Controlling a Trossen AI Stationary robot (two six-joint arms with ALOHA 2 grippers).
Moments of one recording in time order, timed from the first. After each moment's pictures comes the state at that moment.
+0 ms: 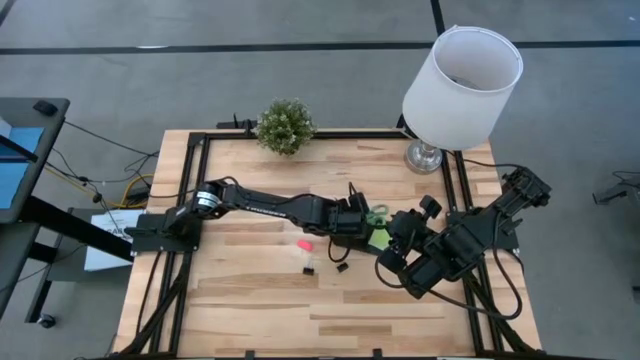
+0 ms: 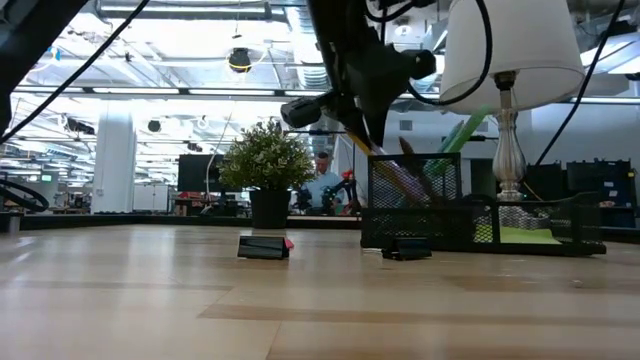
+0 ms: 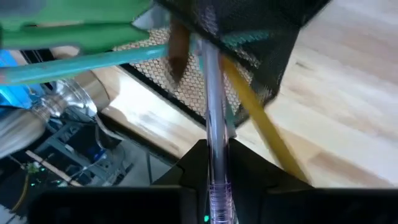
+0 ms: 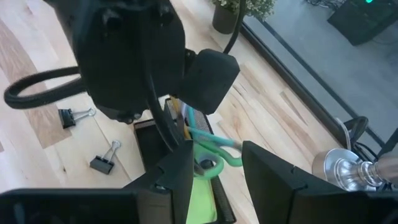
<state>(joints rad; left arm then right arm) -0.11 2.21 1.95 -0.95 -0.60 1.26 0.64 1.58 1.65 -1.57 0.82 1.12</state>
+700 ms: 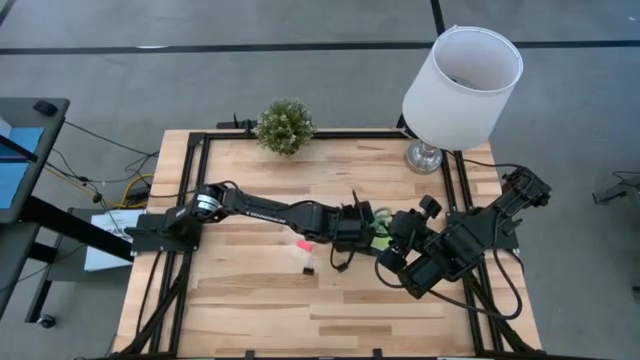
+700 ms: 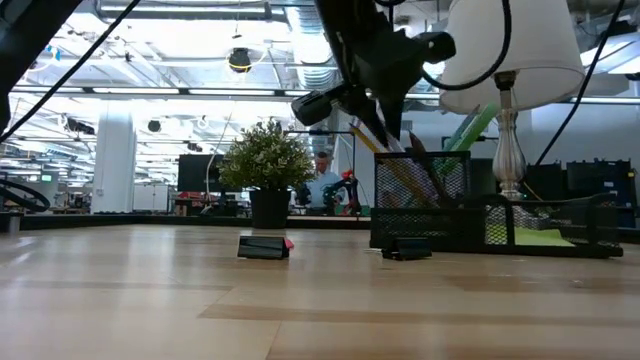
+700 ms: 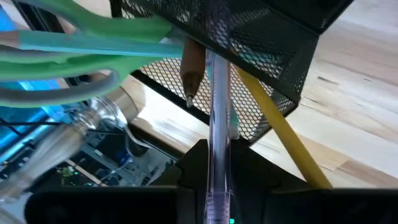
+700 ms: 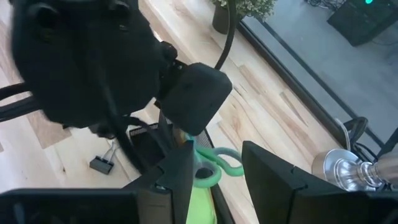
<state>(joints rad) -0.15 2.21 1.95 -0.84 -0.64 1.36 0.64 1.58 1.65 -1.57 0.82 1.12</state>
